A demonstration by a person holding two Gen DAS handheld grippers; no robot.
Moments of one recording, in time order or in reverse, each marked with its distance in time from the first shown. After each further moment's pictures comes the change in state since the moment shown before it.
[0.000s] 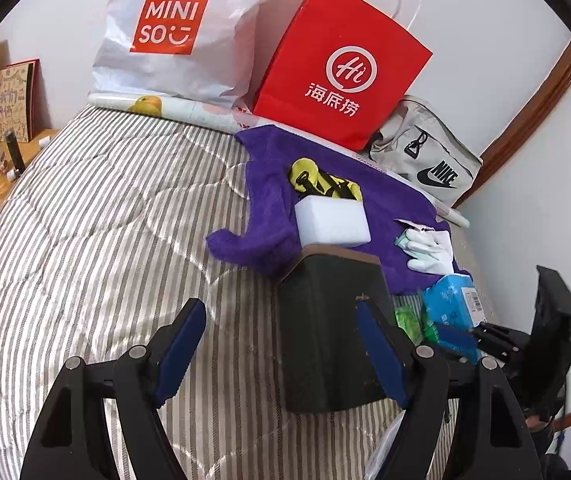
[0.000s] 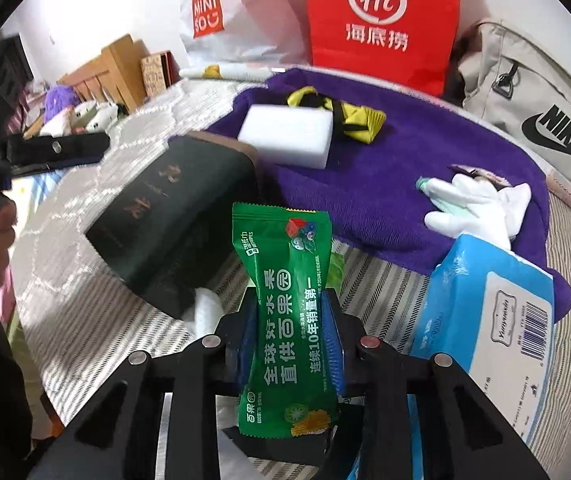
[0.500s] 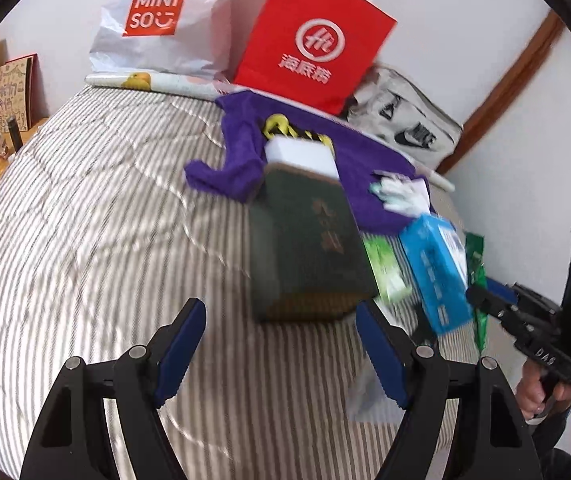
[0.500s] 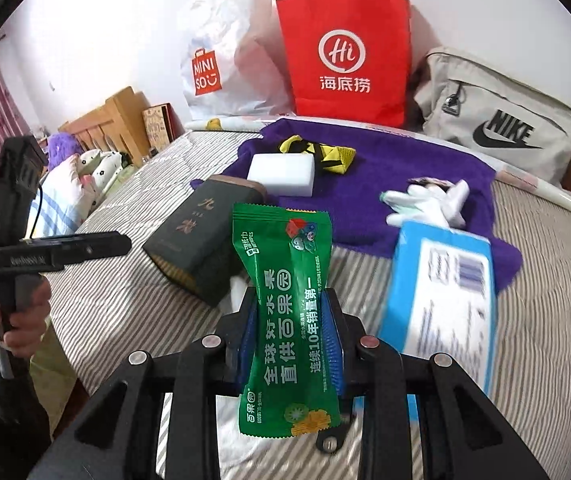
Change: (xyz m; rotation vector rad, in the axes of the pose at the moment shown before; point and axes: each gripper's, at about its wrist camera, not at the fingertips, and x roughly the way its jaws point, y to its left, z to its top) left arm -0.022 -0.031 -0.067 0.052 0.039 -0.006; right arm -0.079 0.005 -0.044 0.083 -0.151 -0.020
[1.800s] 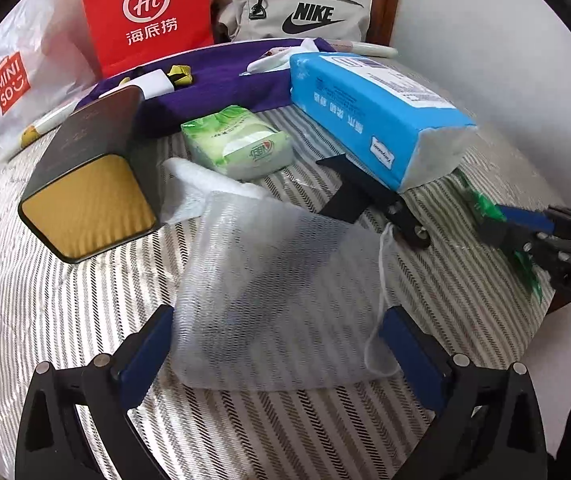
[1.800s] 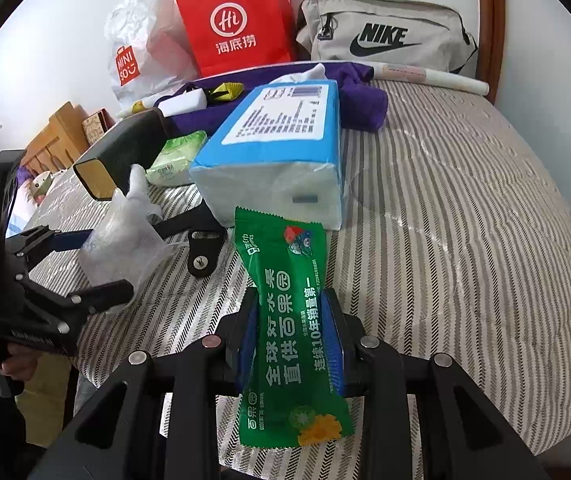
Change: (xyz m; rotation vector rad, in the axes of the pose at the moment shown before) left arm 0.069 -0.134 -0.094 0.436 0.106 0.144; right arm -0.020 -0.073 -0.132 0.206 0.026 -0.133
